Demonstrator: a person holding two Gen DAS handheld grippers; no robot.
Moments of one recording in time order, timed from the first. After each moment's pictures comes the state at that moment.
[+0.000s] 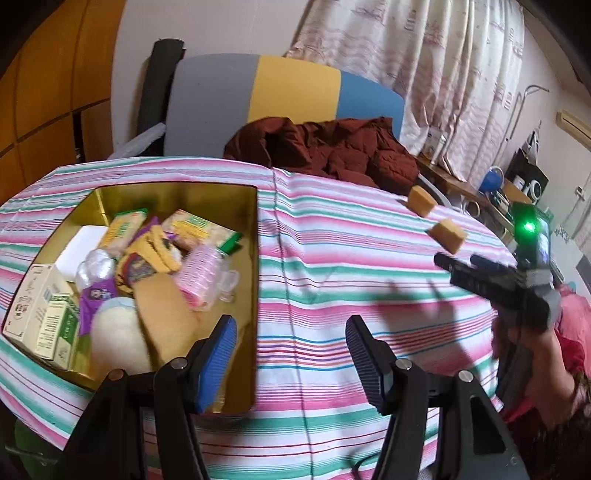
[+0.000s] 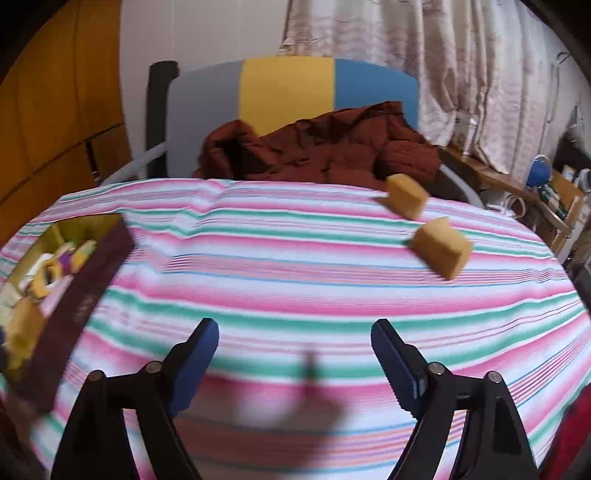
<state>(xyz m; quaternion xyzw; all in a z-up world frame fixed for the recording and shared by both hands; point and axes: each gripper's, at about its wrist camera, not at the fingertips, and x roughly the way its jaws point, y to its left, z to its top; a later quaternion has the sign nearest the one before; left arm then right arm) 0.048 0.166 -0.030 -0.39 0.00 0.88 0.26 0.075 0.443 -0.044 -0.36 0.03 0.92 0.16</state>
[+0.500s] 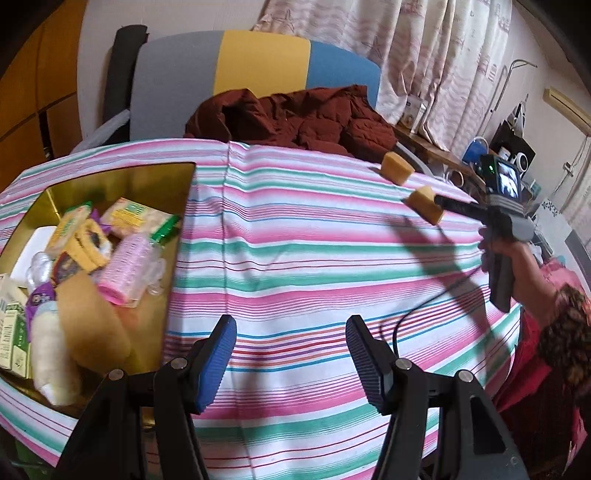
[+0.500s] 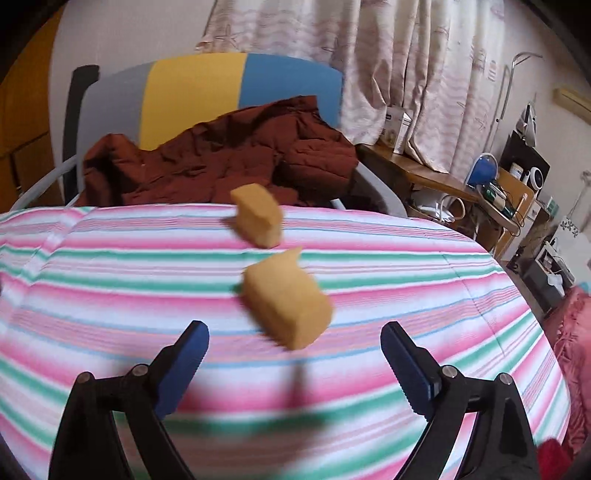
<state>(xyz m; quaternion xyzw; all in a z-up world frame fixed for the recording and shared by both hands) 0.046 0.223 -0.045 -0.43 0.03 0.85 0.30 0.033 0.619 -0.044 -0.36 0.01 0.89 0.27</state>
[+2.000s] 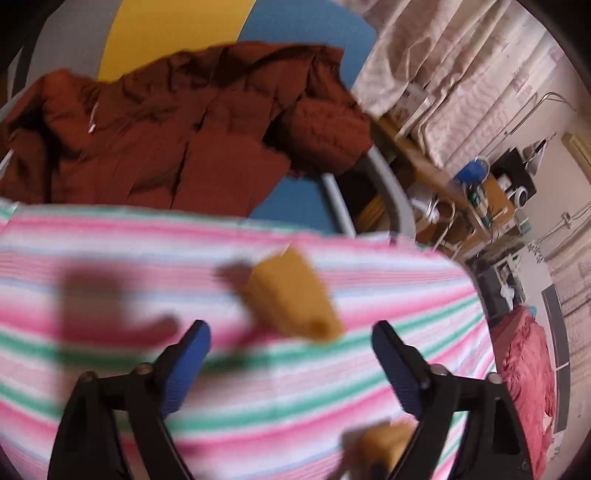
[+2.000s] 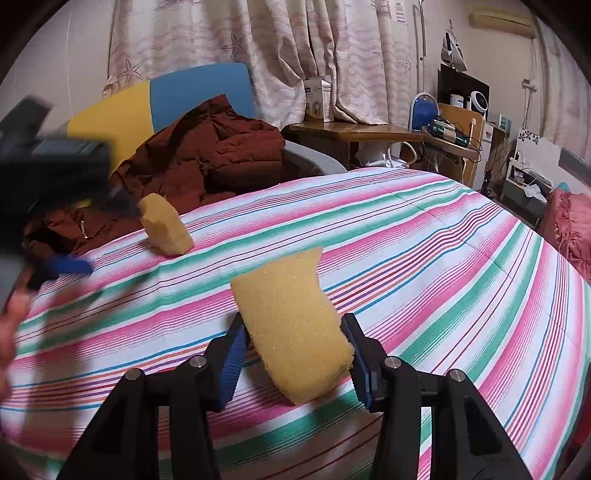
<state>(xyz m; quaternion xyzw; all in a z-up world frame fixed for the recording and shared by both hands) -0.164 0.620 -0.051 -0.50 -0.05 0.80 0.33 0.064 0.674 -0.085 -0.30 0.15 0.87 0.36</state>
